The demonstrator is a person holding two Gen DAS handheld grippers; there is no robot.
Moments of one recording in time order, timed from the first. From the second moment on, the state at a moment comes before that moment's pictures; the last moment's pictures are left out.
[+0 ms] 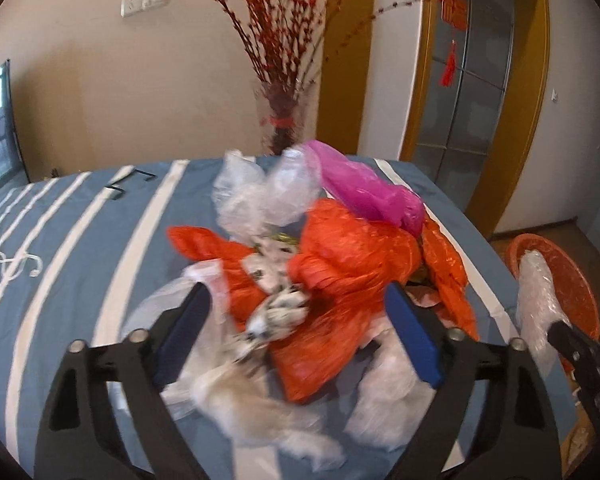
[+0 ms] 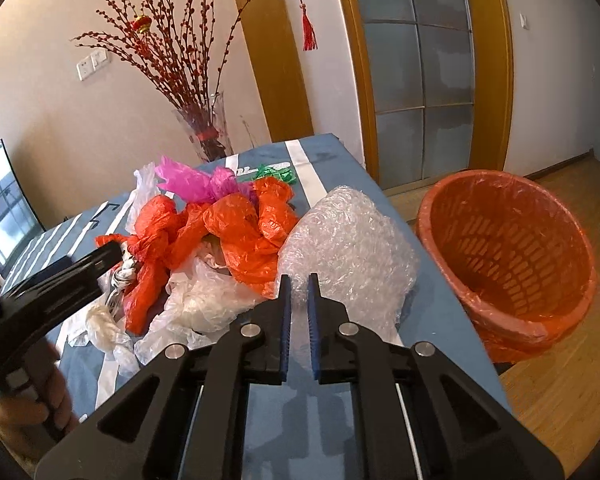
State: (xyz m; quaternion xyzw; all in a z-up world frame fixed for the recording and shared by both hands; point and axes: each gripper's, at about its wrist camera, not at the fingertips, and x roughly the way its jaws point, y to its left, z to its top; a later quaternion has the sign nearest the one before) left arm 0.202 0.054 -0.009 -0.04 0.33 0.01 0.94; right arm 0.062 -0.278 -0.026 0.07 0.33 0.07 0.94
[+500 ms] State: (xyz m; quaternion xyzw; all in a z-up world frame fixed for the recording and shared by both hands) left arm 0.243 0.032 -0.033 -0.05 0.39 -0.03 0.92; right arm 0.060 -0.289 -0.032 0.07 0.34 0.08 0.93
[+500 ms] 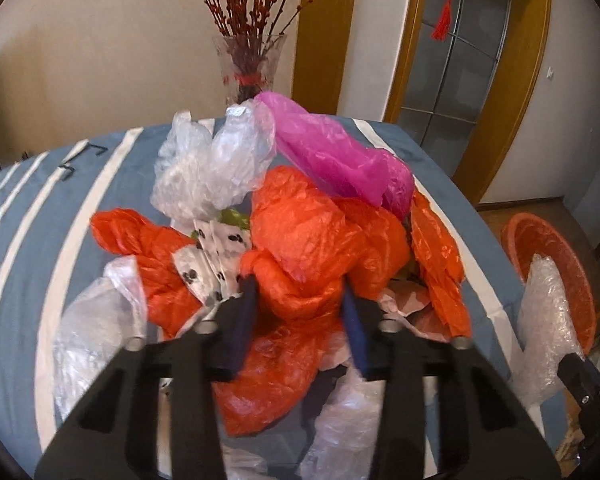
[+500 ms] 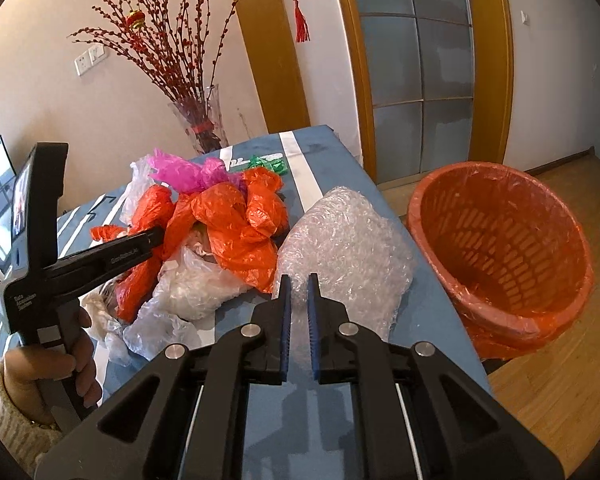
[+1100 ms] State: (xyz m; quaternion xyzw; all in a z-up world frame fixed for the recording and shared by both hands) left arm 0.196 0.039 0.034 -0.08 0.34 -0.11 0.93; right arm 0.044 -0.301 0.009 0.07 0.29 0.10 0.95
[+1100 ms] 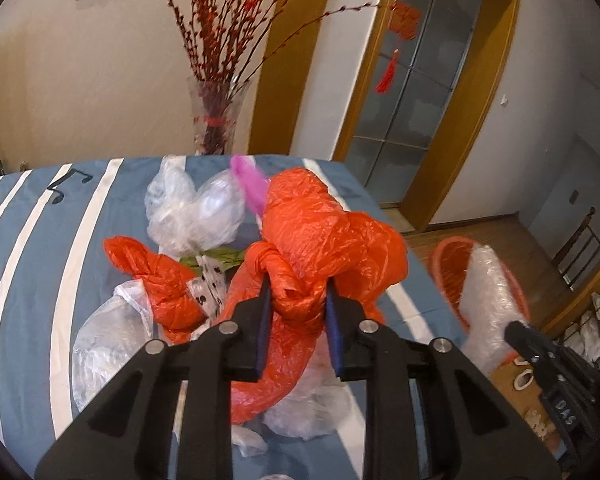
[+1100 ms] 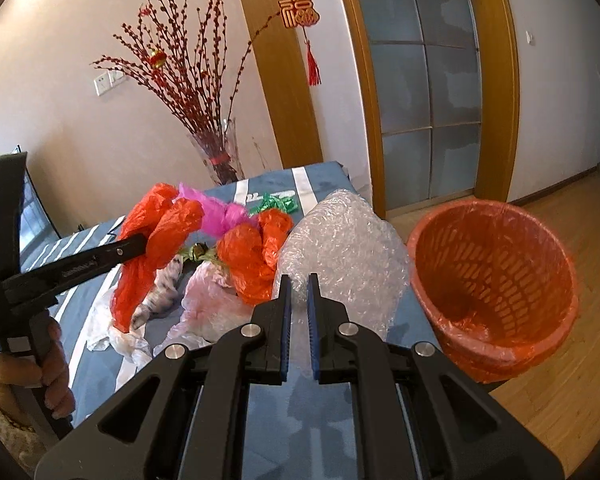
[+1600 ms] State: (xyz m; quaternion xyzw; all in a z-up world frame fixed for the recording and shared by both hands) left arm 0.178 -0.018 0.078 -0.08 0.32 -0.18 0.93; right arm 0.037 -0.340 0.030 0.08 0.26 0.07 0.96
